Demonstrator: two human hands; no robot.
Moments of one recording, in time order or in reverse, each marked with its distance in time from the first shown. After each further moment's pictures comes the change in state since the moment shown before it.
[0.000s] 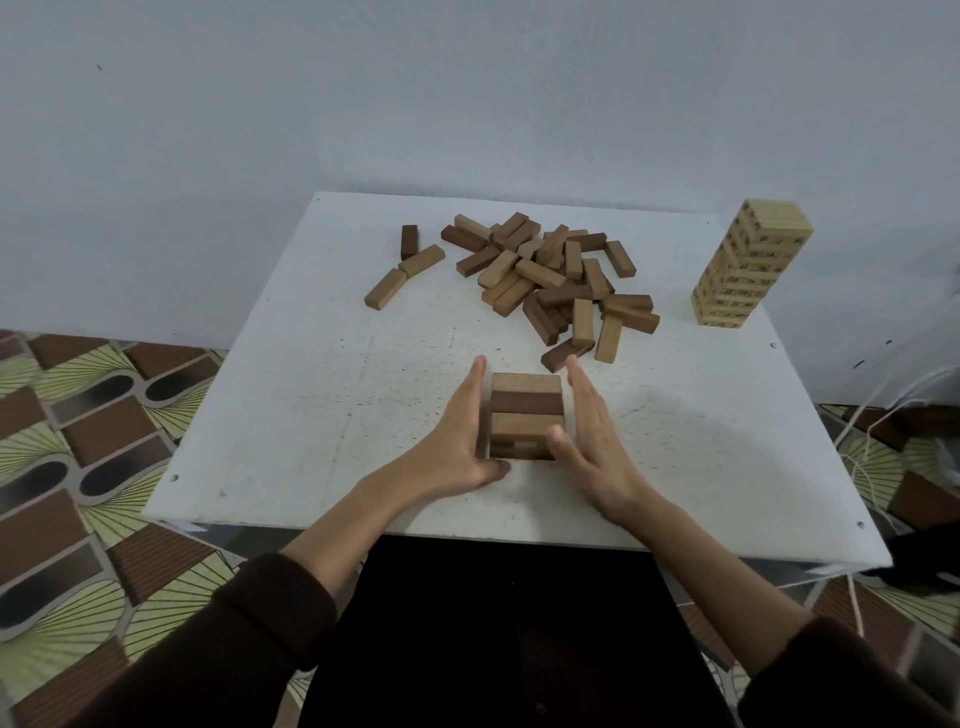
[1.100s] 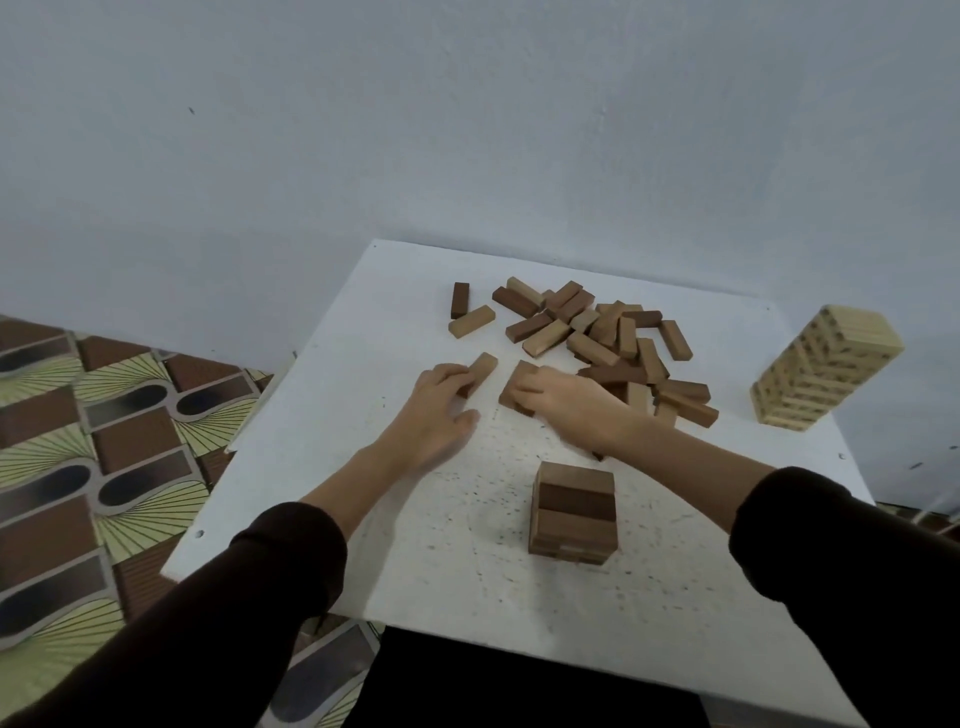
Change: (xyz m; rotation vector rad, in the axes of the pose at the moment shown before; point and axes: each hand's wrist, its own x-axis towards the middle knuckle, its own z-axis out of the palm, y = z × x) left_hand 0.069 -0.051 -0.089 0.283 0.400 0.068; right_hand 0.175 -0.018 -0.007 -0.966 -0.399 -0.543
